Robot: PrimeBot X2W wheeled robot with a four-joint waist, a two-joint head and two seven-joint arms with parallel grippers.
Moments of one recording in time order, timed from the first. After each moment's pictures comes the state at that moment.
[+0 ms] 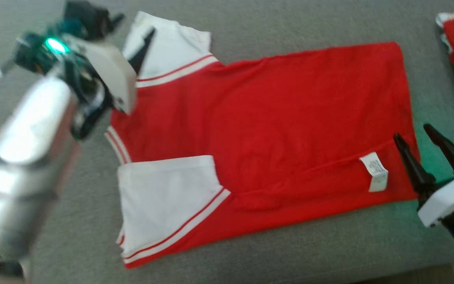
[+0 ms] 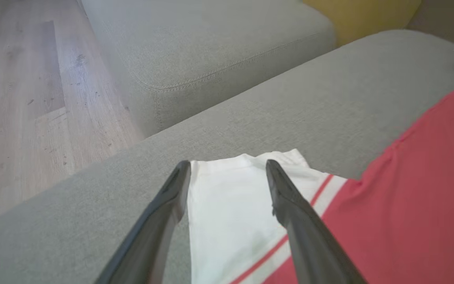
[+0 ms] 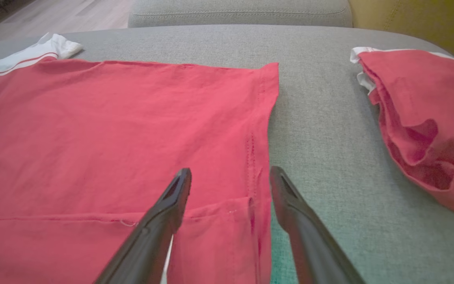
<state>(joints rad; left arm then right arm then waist) -0.90 0.34 -0.60 0.48 -0.53 -0.12 0.36 -0.08 -0.50 0.17 0.05 0.49 0.13 0.13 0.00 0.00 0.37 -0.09</state>
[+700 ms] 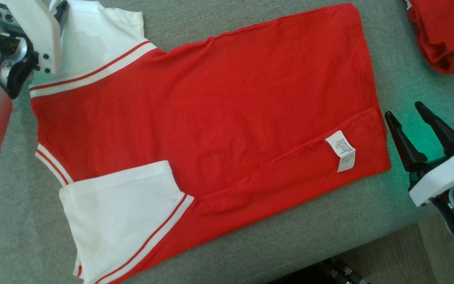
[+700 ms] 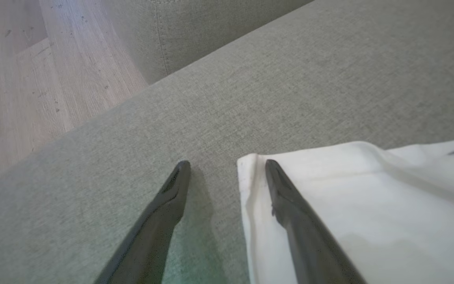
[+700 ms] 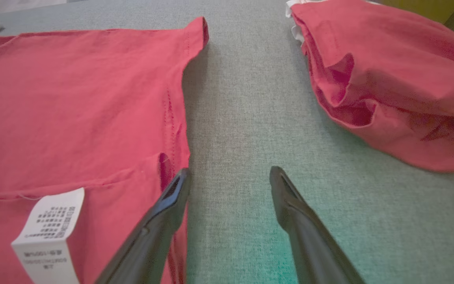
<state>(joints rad) -1.19 0.45 -0.75 0.87 -0.63 -0.13 0.46 -0.24 -0.52 0.28 0.17 0.55 0.13 0.03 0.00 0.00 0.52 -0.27</state>
